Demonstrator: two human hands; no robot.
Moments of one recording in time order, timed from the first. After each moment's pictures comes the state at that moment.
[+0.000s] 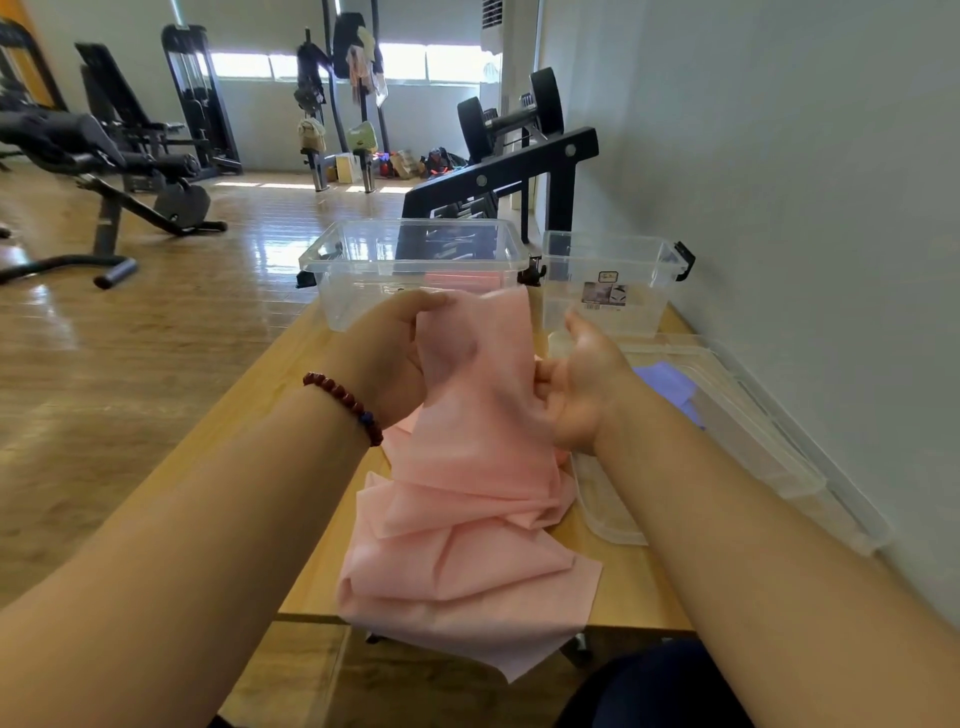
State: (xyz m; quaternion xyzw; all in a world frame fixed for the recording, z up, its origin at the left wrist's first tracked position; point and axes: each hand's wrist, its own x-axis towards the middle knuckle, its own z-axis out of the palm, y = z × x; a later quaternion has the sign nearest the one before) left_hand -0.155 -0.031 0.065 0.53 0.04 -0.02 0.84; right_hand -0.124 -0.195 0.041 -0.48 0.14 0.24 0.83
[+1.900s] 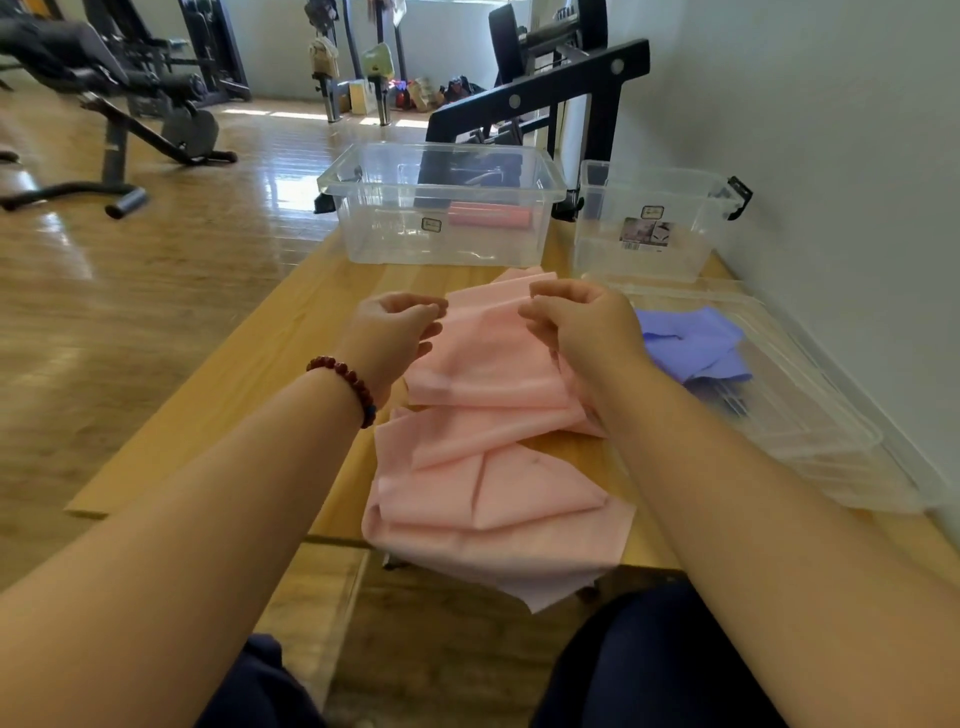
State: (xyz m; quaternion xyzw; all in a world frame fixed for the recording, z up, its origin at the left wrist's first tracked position) left_hand -0.144 0.009 -0.010 0.73 0.10 0.09 0.67; right_hand -0.115 -0.168 -0.004 -0.68 0.02 -0.03 0.73
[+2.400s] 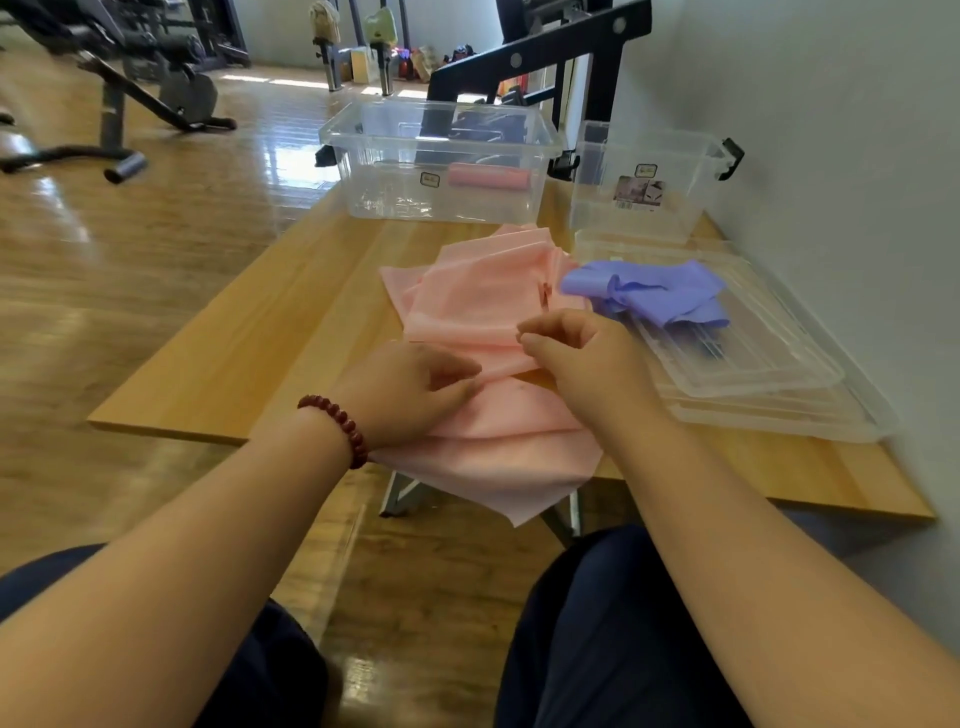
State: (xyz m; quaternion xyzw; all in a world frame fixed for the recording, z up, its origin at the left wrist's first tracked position) left_hand -0.234 -0.011 -0.035 0.97 -0.11 0.00 0.23; right_hand -0.209 -0.199 -0.034 -0.82 -0.09 -0.03 0.56
